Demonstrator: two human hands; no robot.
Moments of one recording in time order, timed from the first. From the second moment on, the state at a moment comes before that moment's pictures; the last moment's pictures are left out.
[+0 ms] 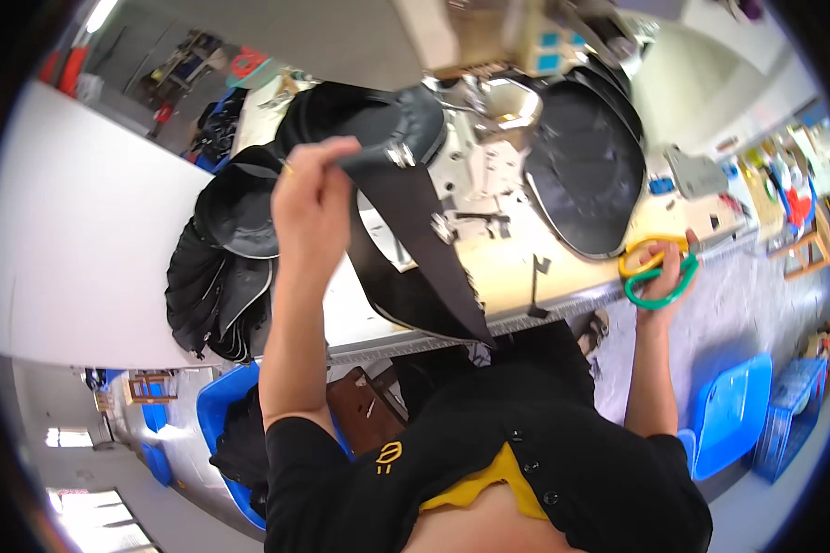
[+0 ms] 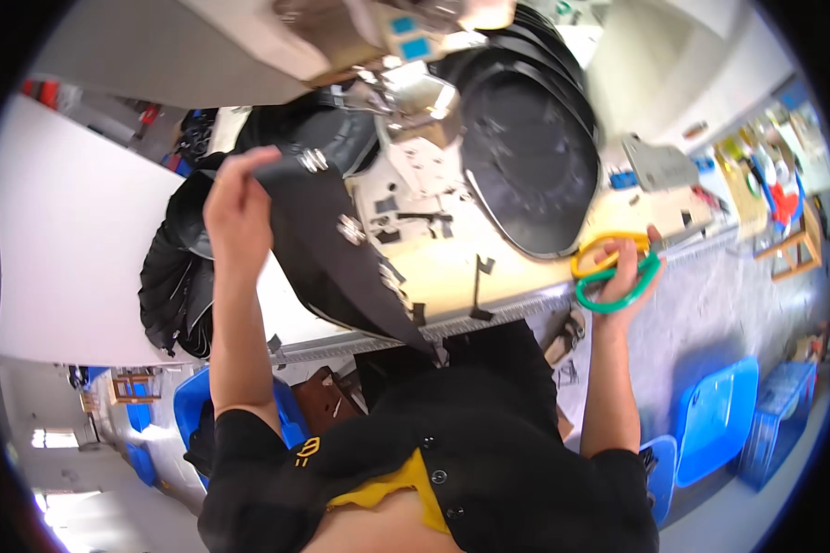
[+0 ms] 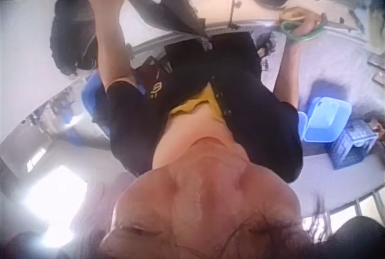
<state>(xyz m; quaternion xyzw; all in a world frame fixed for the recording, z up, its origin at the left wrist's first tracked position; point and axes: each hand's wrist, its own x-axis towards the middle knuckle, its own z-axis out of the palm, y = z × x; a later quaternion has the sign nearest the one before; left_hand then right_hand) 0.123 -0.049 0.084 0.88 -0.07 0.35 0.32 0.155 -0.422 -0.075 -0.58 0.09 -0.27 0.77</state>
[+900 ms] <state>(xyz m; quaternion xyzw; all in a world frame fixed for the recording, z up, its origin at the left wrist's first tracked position) 0.285 0.116 0.049 0.93 0.21 0.29 0.08 0.169 -0.405 -0.092 -0.61 0.07 -0.32 0.72</state>
